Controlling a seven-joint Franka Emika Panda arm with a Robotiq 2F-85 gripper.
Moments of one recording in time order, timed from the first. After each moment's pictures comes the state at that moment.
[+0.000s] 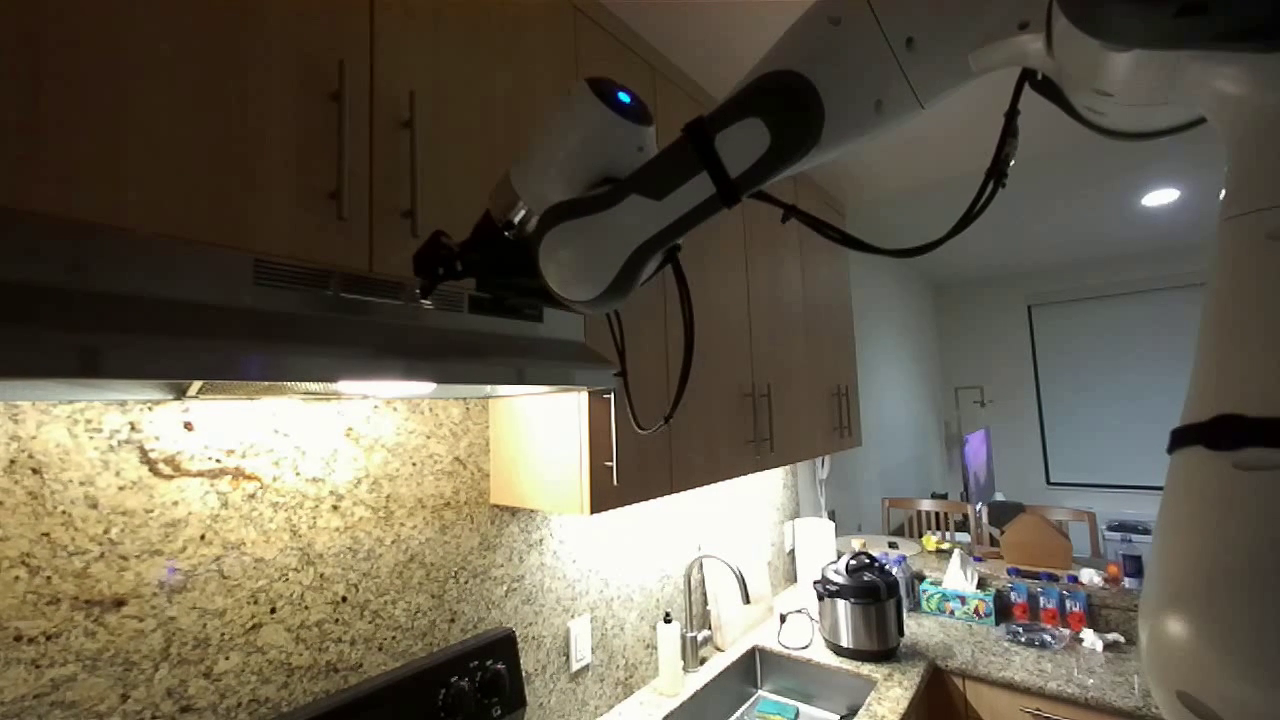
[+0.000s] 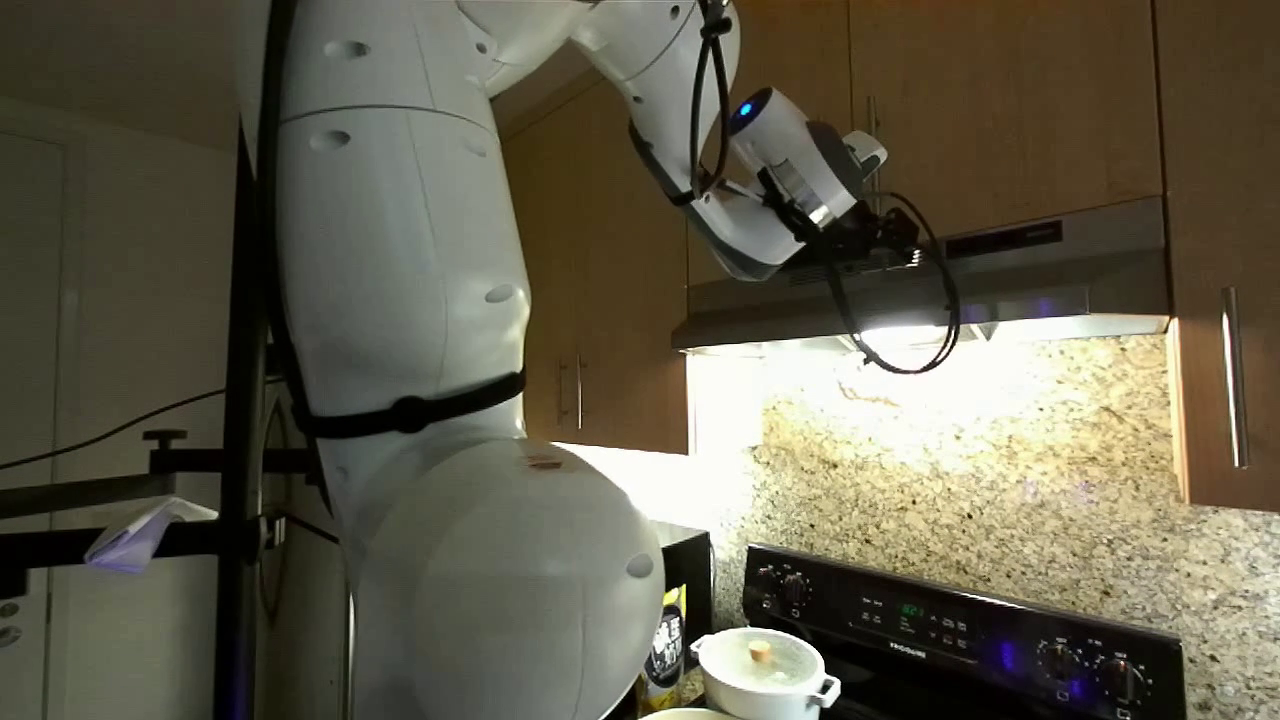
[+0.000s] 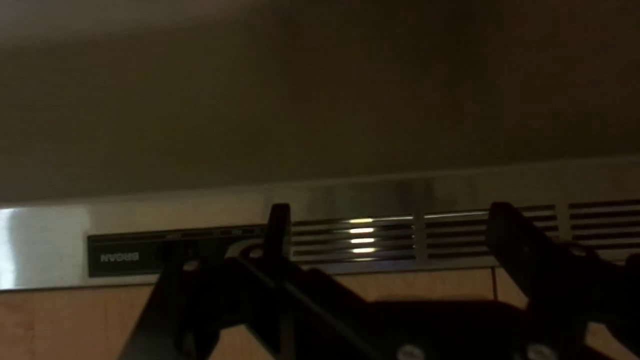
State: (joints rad) arm -0.05 -0.21 0.22 -2.04 -0.53 3.02 0.70
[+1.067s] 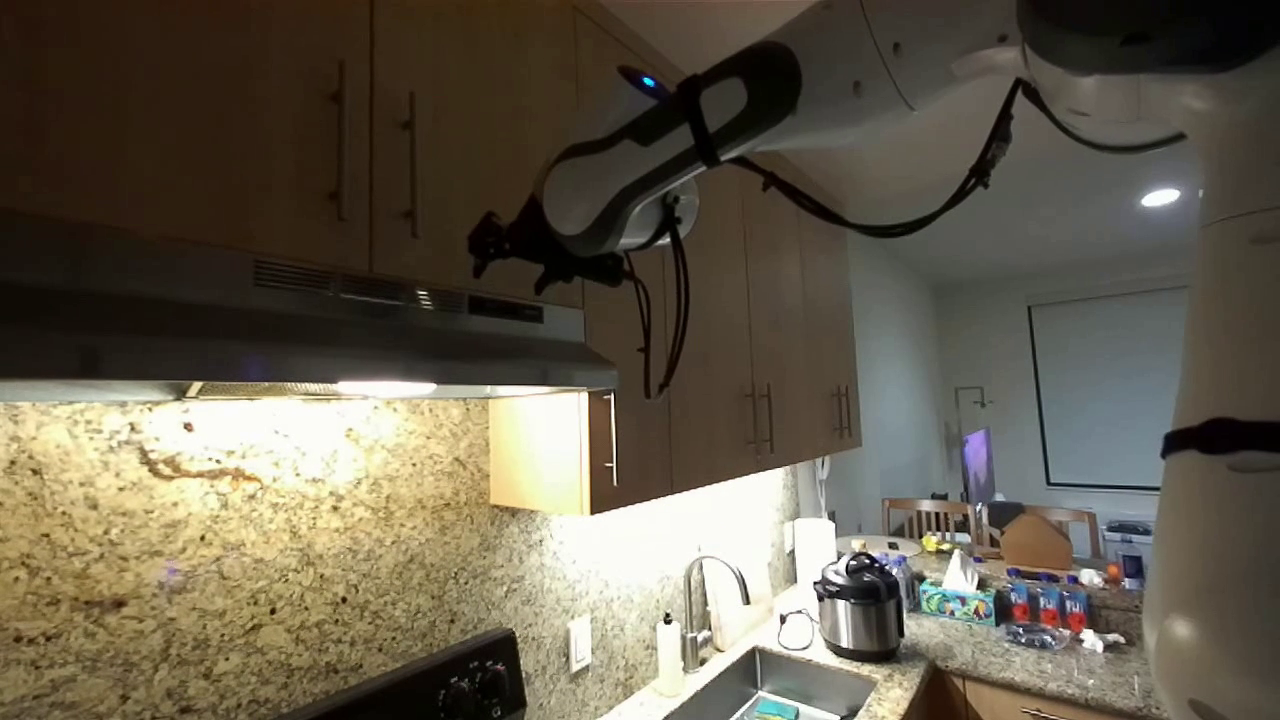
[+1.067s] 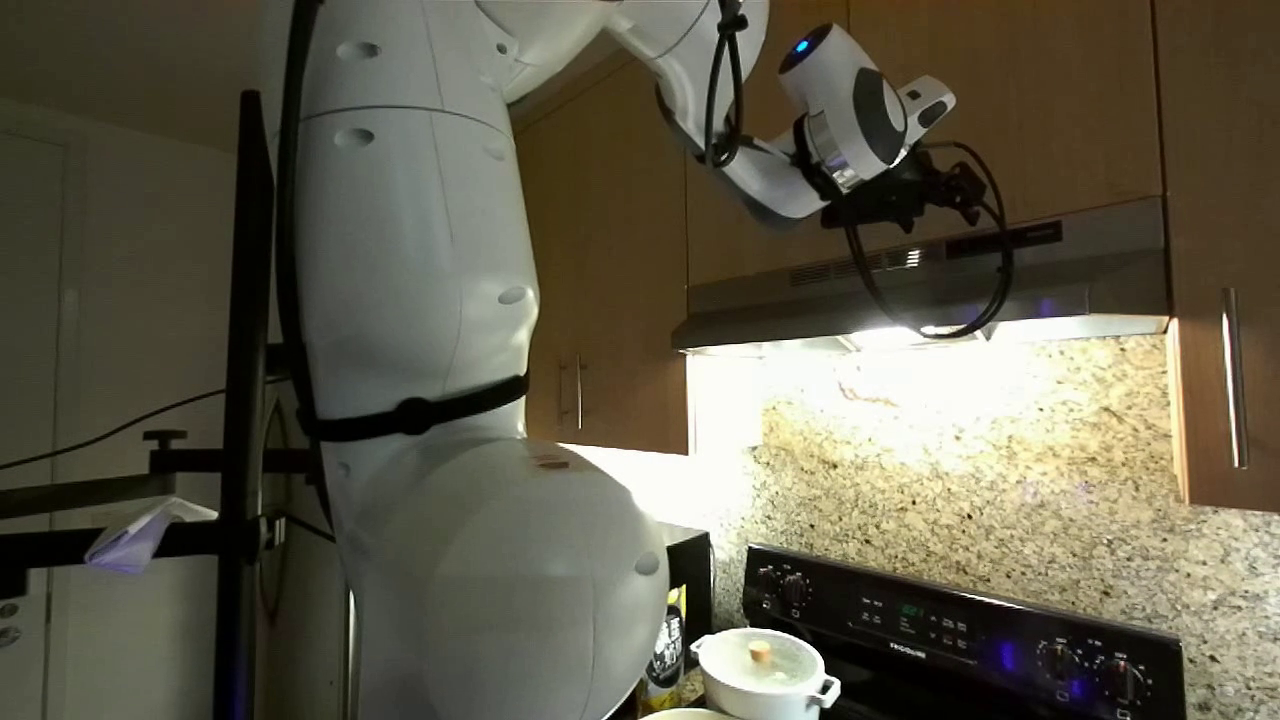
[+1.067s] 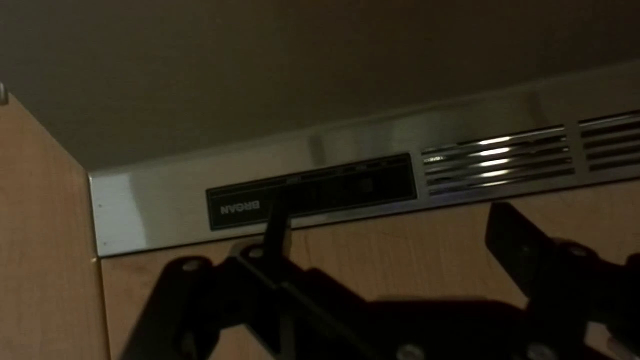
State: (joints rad) arm -0.02 -0.17 0.11 -1.90 -0.26 2.88 0.49
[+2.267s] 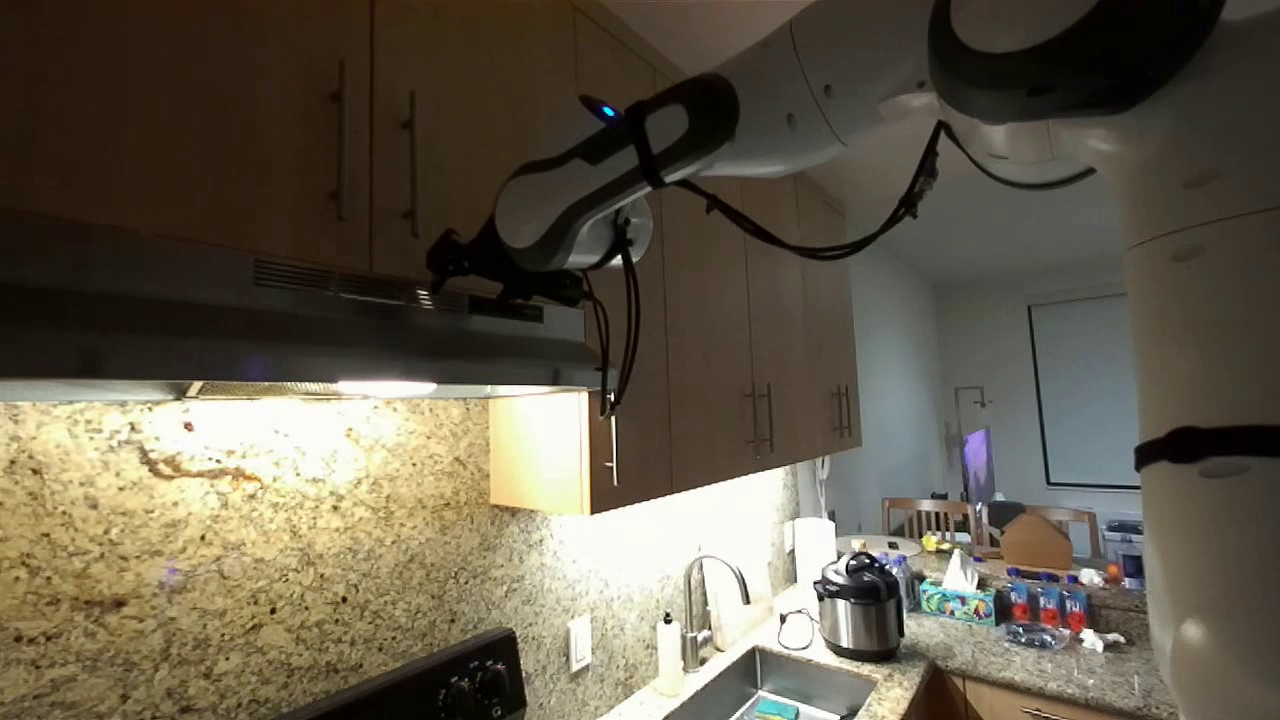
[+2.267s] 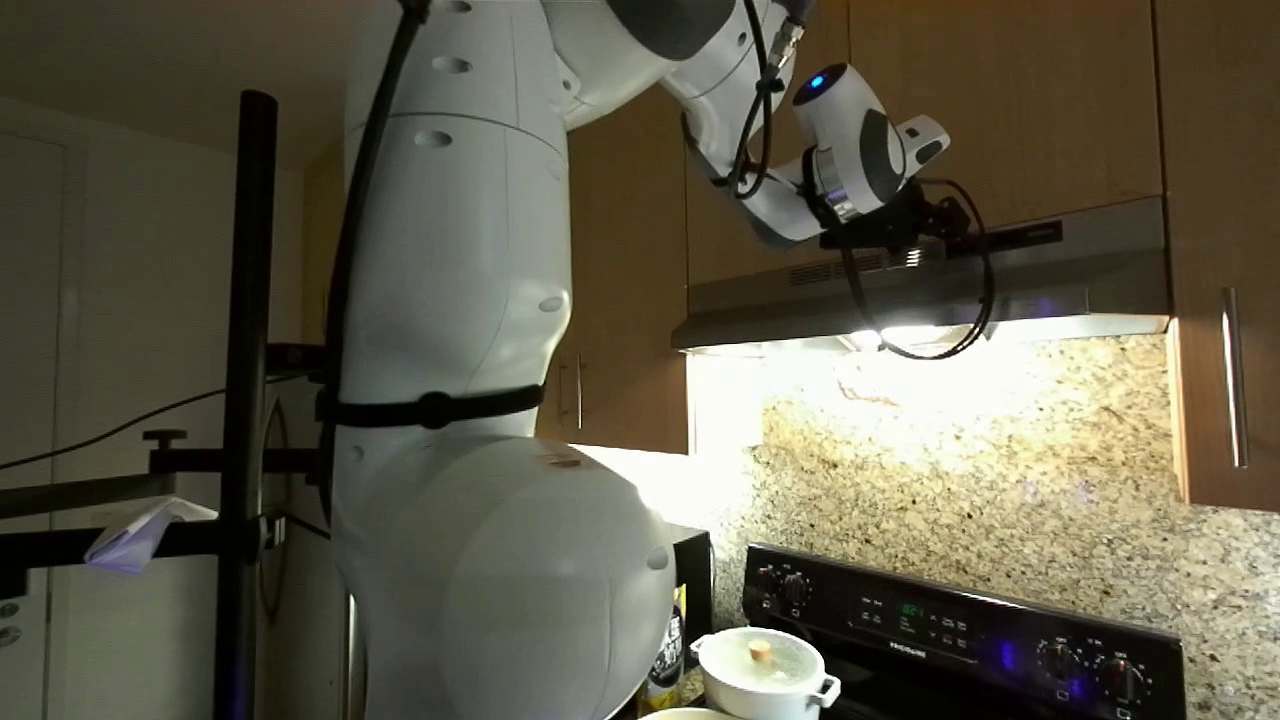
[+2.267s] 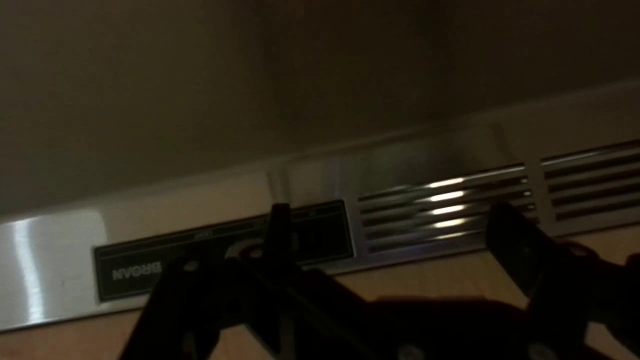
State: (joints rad) arm 0.03 -0.02 0.12 -1.78 -0.18 2.89 0.43
